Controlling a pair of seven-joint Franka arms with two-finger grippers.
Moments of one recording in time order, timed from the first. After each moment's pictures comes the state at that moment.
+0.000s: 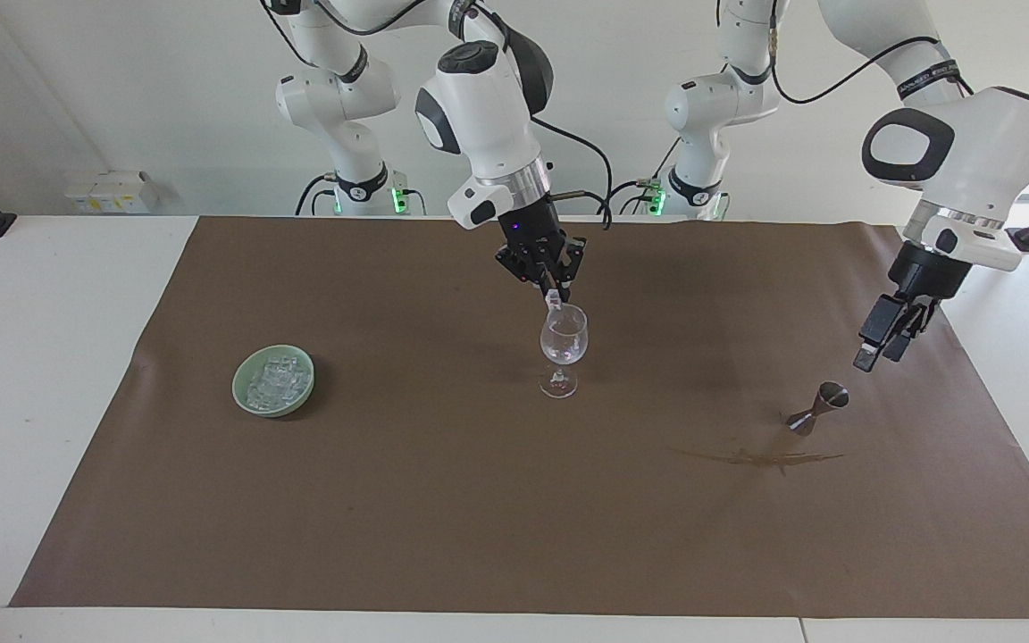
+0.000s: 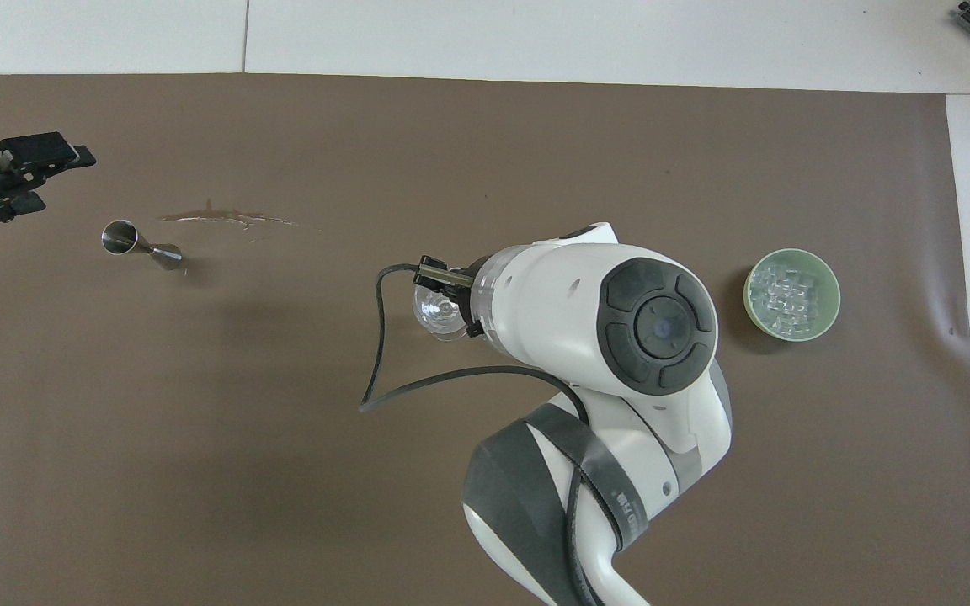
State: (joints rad) left arm 0.20 0.02 -0.15 -1.92 -0.33 2.38 -0.21; right arm 0.29 0.17 0.33 -1.74 0.11 2.29 0.89
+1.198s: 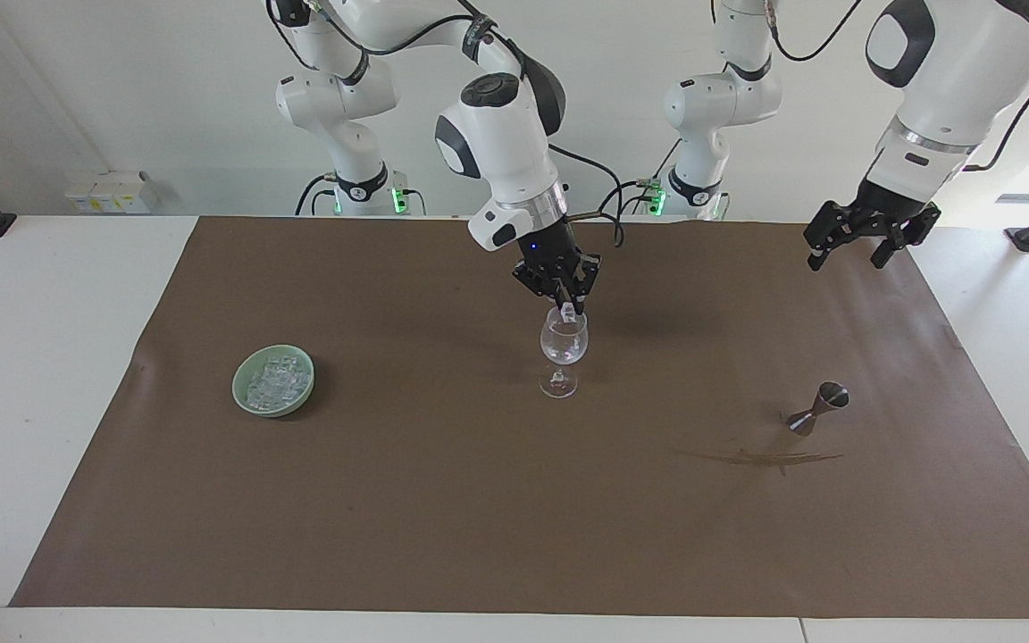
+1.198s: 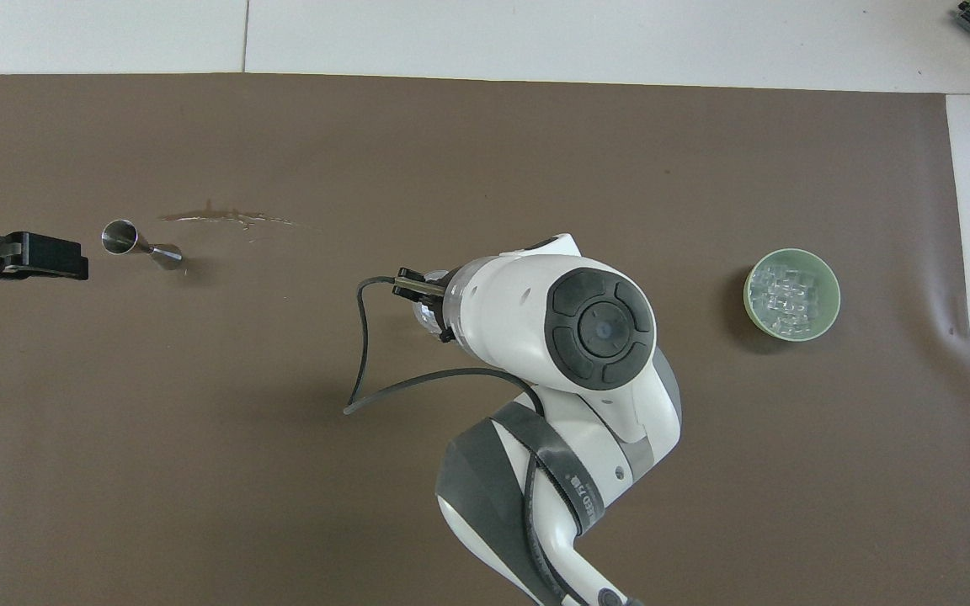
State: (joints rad) left arm 0.12 -0.08 -0.16 -1.70 -0.03 1.69 -0.02; right arm 0.33 0.22 0.32 -1.75 0.10 2.34 0.90
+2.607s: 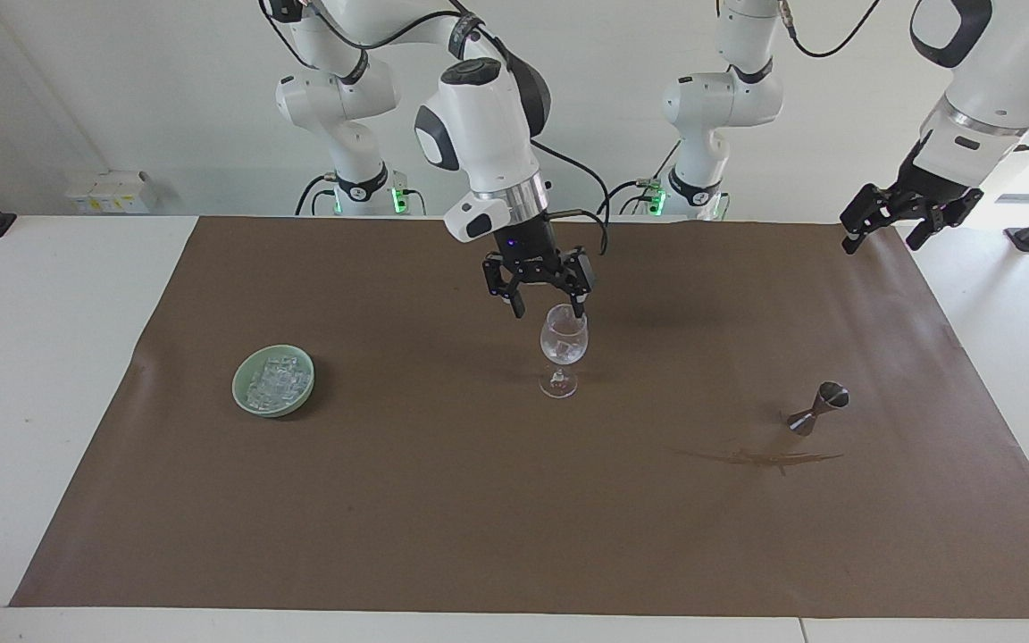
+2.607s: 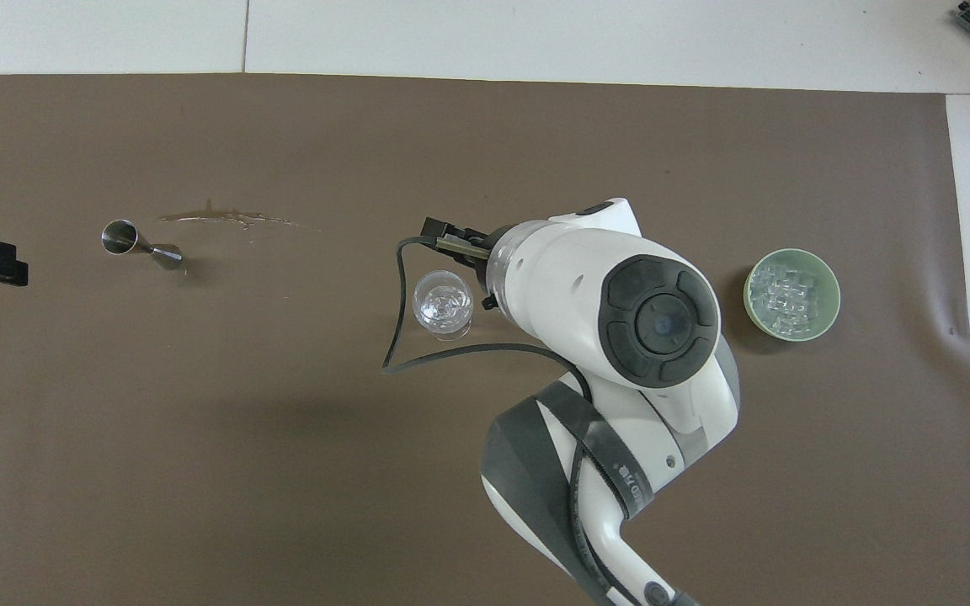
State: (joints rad) left arm -0.02 -0.05 0.04 -1.62 -0.01 1.60 0.00; right arm 0.27 0.18 0.30 -1.73 -0.06 2.35 0.93
